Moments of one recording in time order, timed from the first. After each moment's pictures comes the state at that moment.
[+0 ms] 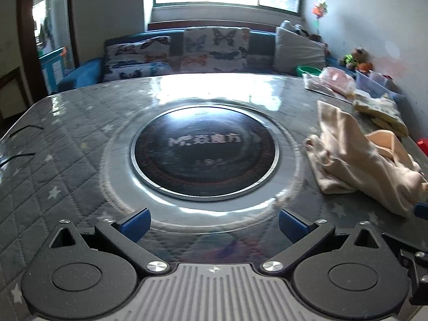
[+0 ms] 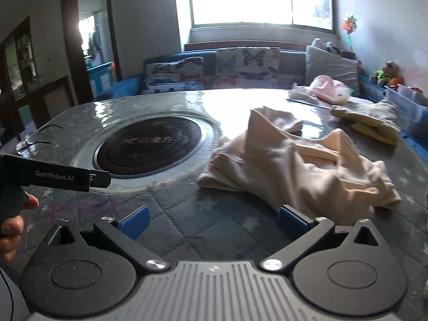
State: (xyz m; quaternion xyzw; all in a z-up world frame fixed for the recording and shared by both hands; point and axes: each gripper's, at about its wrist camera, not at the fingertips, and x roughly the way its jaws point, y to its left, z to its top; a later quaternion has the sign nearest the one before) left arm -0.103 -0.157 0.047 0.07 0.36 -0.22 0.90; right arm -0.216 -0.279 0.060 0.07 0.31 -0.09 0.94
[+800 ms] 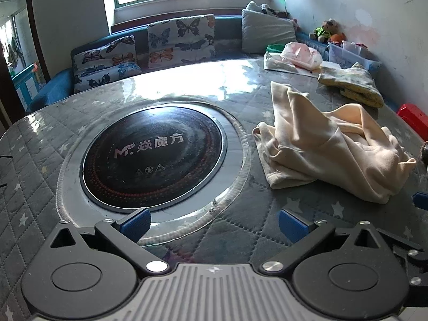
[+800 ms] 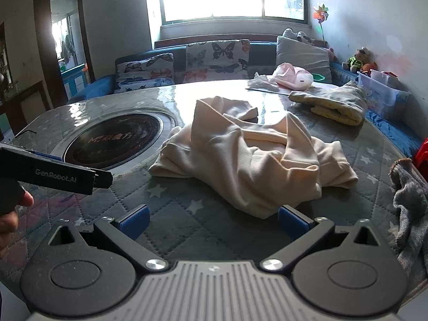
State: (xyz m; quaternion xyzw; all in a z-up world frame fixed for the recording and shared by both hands) left arm -0.113 -0.224 0.048 0.13 0.37 -0.26 0.88; right arm -0.242 -0.316 0.057 0.09 0.32 -0.15 0.93
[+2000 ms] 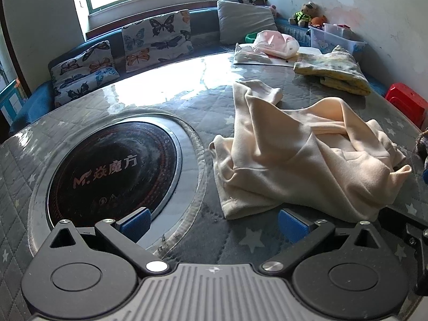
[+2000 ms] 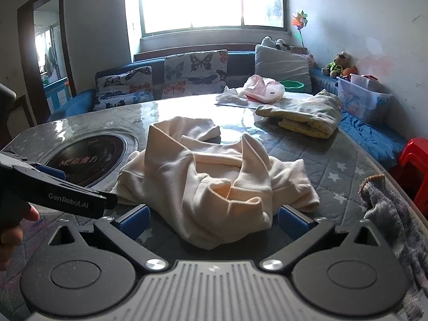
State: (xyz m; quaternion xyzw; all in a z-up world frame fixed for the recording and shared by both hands) left arm -0.103 -0.294 0.044 0.18 0.38 -0.28 0.86; right arm -0.241 -0.363 0.067 0.09 0.29 -0.19 0.93
